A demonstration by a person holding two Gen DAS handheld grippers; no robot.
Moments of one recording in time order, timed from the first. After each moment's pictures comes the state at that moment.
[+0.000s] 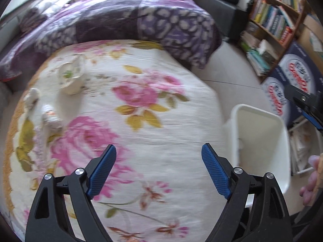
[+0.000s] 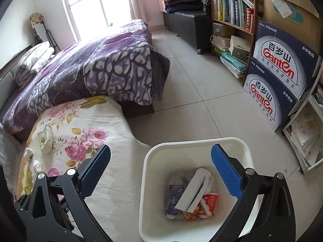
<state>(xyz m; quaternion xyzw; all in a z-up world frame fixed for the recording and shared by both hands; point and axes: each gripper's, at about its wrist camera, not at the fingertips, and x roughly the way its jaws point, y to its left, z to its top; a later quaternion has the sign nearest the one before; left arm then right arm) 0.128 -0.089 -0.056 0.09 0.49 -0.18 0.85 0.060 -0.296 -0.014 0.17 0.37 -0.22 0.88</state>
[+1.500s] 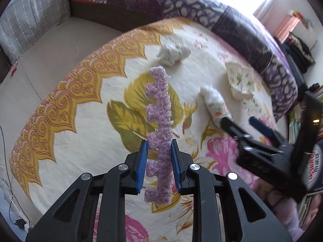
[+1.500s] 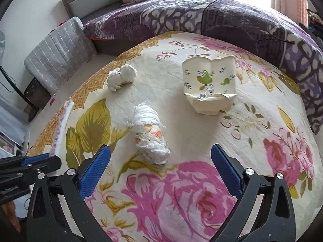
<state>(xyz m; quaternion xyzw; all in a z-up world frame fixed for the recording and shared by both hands) 0.188 0.216 -0.070 -0.14 0.53 -0.01 0.83 0.244 0.015 -0.097 0.01 0.46 0.16 0.87</state>
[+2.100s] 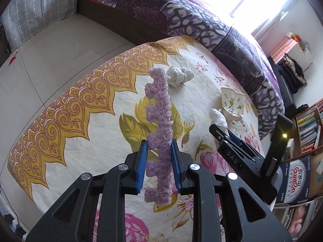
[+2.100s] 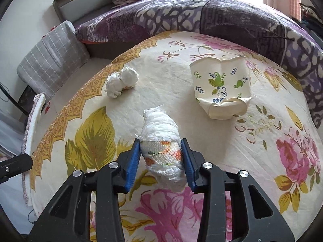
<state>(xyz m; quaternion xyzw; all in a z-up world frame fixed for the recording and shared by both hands) 0.180 0.248 -0.045 -0.20 0.51 -0.02 0.84 0.249 0.031 -0.098 0.04 0.46 0.13 0.88</state>
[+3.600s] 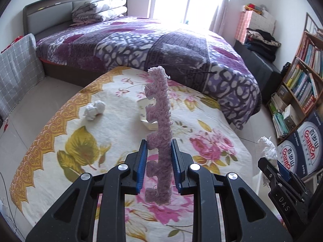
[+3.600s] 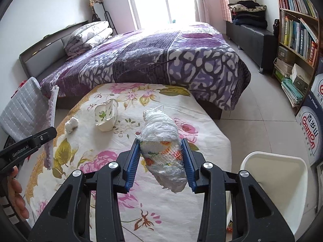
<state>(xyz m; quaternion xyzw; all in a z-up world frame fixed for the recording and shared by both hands) 0.162 0.041 0.014 -0.04 0.40 -0.09 0.91 0.110 -0.166 -0.009 0.10 0.35 -0.05 0.93</state>
